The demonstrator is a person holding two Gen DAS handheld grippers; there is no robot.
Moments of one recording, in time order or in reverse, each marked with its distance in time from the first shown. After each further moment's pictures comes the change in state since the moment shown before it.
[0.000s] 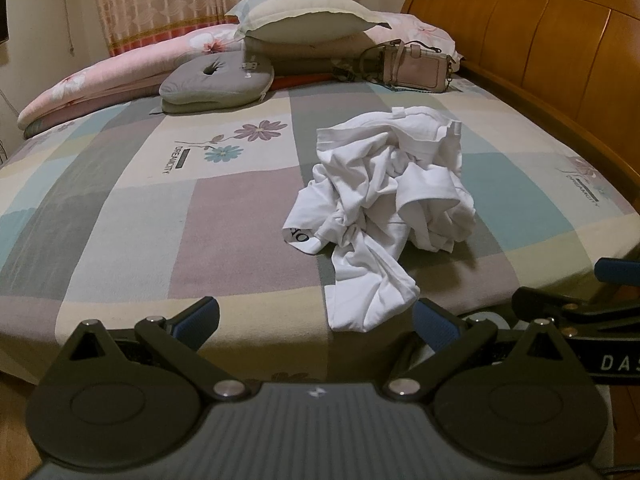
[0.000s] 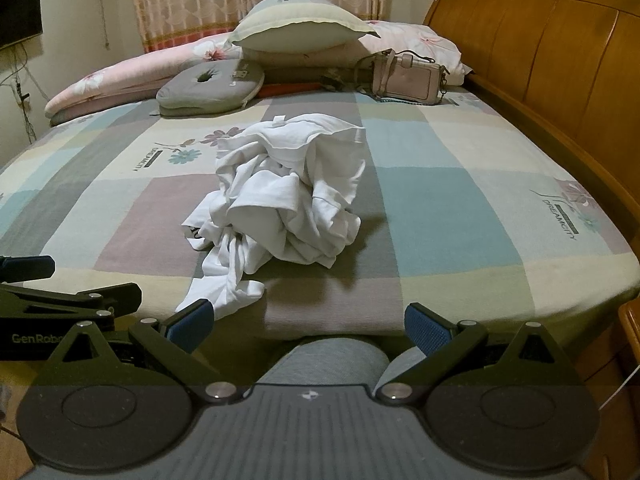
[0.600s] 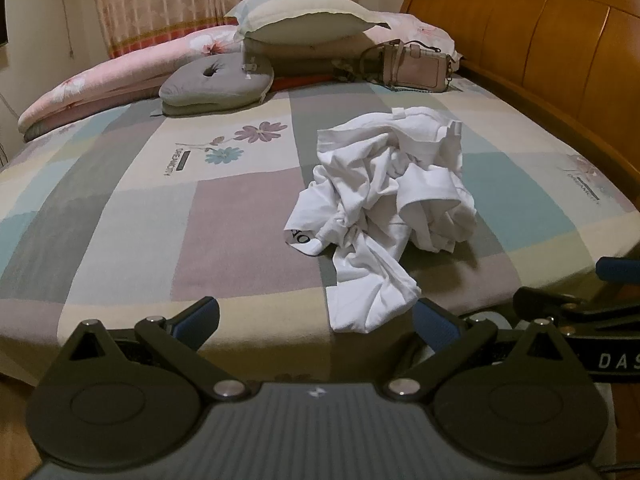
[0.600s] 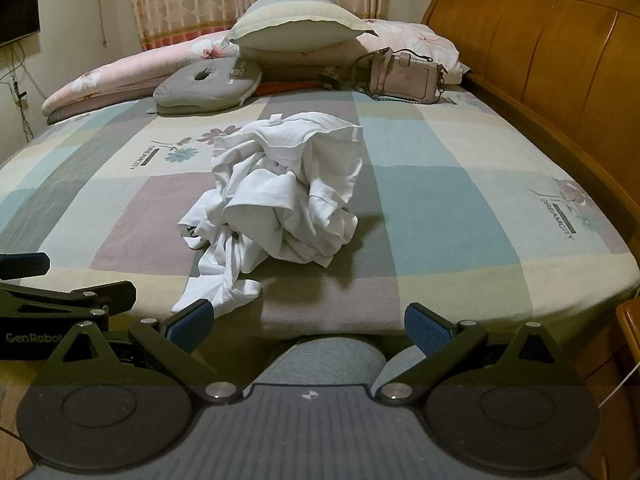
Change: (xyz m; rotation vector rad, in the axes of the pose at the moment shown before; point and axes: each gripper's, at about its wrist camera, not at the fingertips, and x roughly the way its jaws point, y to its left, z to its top) left arm 0.001 -0.001 0.000 0.013 -0.001 0.005; right arm 0.001 0.000 0.000 -0.005 0.011 -0.008
